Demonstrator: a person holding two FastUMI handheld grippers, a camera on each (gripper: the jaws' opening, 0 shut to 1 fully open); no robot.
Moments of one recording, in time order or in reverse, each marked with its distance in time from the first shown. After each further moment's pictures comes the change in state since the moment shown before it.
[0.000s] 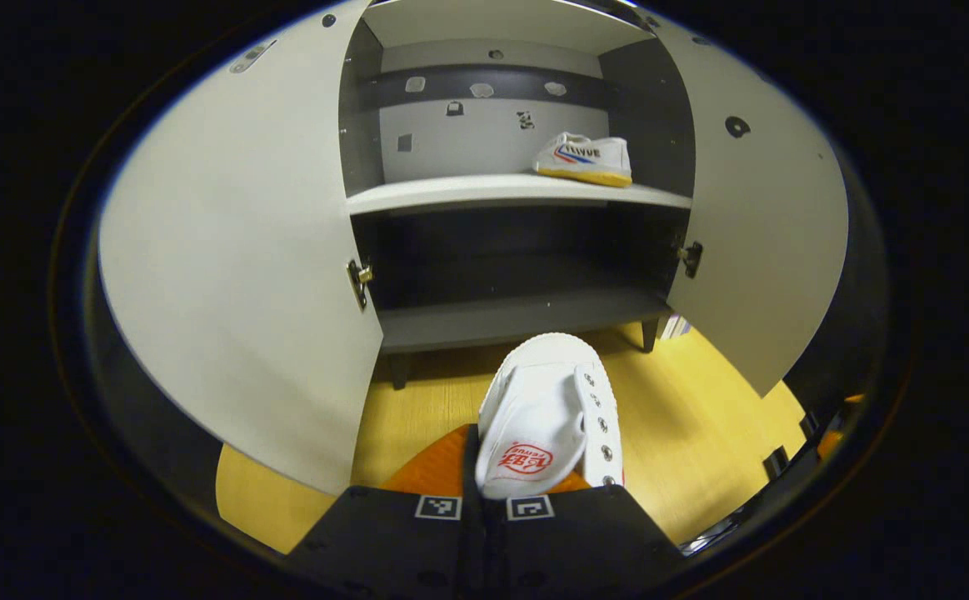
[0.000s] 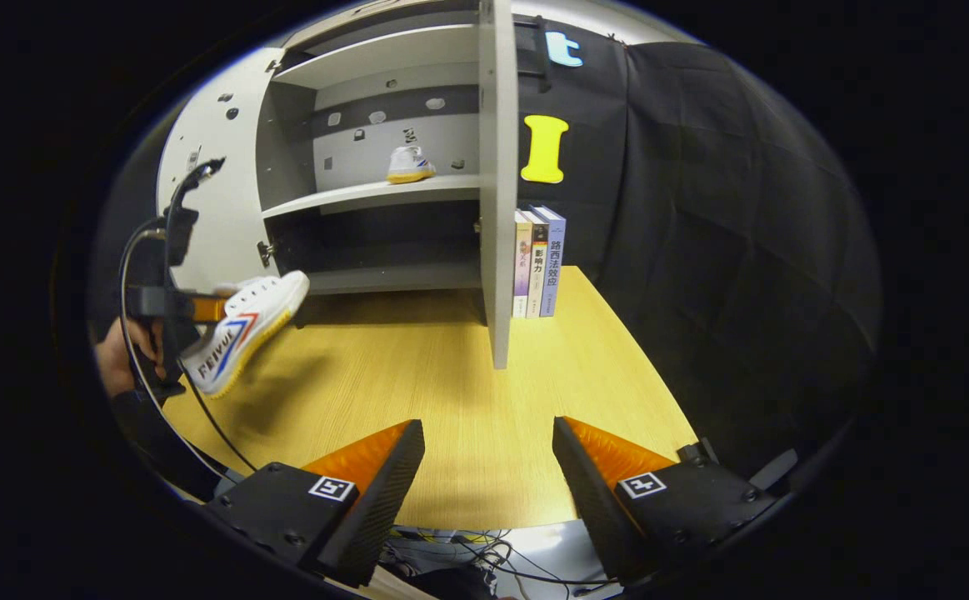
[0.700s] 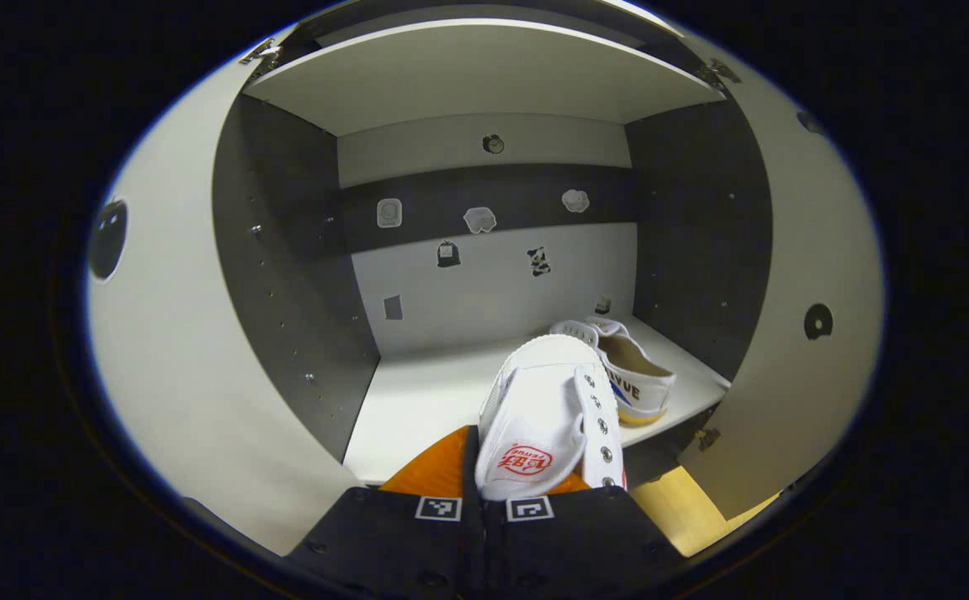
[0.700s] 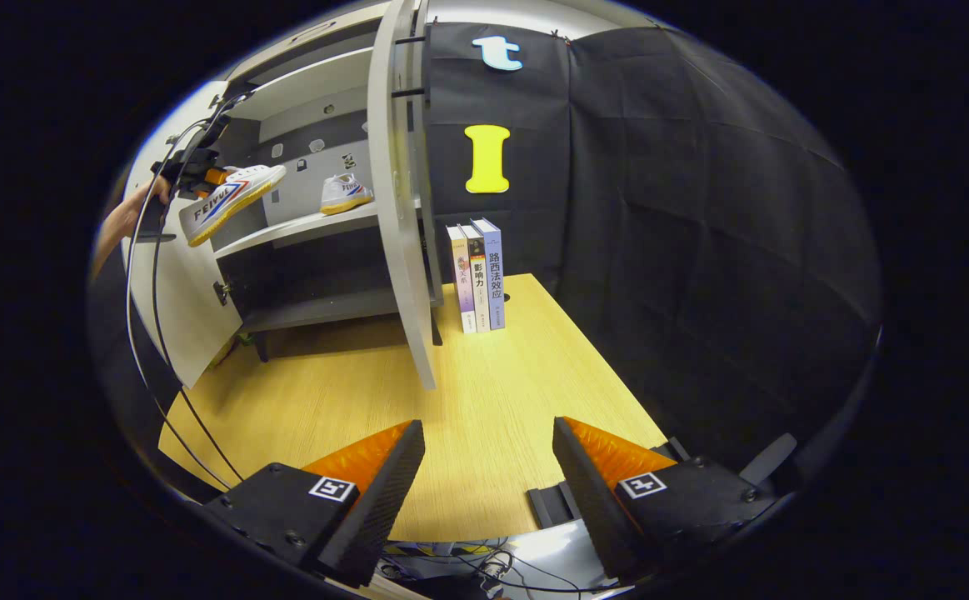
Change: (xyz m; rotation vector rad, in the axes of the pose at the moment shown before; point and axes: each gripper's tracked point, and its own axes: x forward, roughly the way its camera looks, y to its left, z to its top) left arm 0.052 0.013 0.295 0.100 -0.186 0.047; right arm 0.007 -0.067 0.012 0.107 -0.036 -0.092
